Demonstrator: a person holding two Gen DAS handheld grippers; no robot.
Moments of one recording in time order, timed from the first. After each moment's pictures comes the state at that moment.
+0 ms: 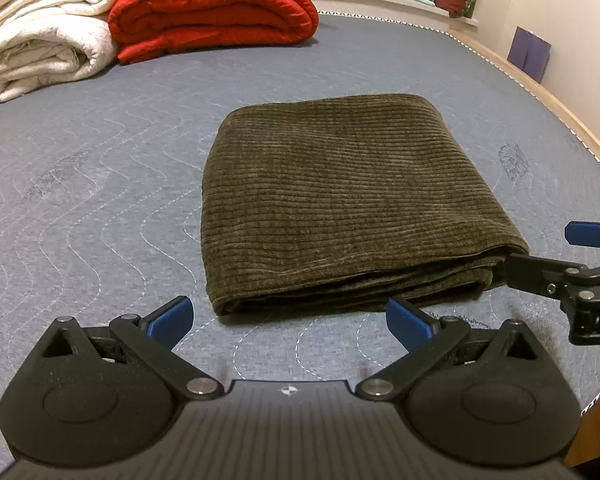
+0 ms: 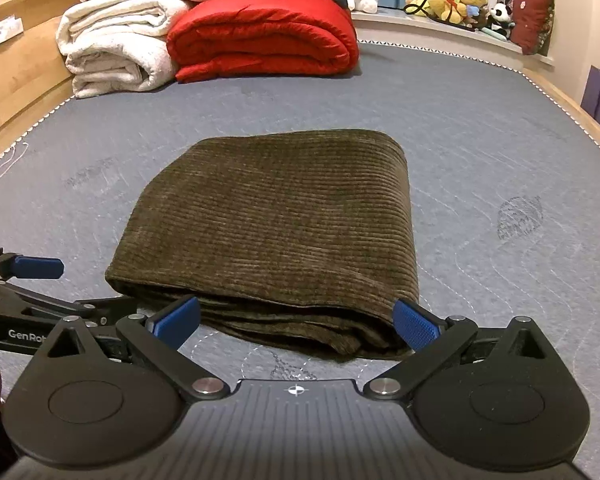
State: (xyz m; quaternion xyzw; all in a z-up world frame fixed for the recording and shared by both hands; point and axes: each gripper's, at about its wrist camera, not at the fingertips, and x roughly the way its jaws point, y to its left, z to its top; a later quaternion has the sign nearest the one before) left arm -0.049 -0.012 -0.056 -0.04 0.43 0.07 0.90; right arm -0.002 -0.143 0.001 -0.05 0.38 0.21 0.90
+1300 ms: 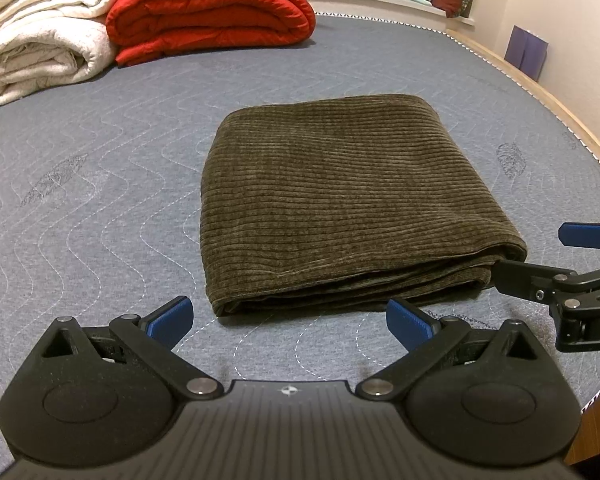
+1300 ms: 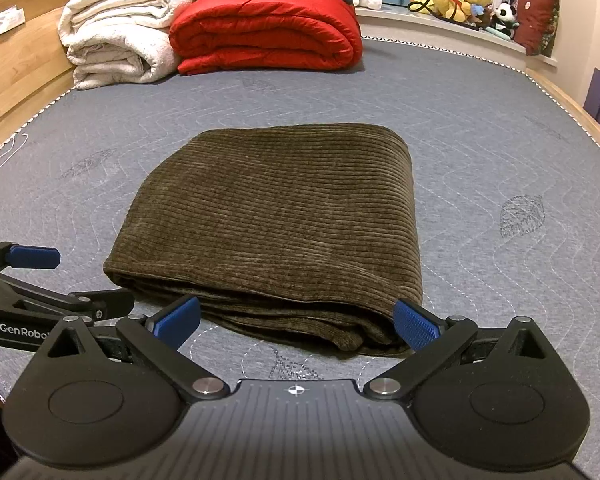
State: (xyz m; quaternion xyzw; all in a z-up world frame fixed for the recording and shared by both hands) left arm -0.049 -0.011 -0.056 -0.04 0.43 0.07 0.90; right arm -0.003 -0.138 -0.006 -0.06 0.38 0.21 0.90
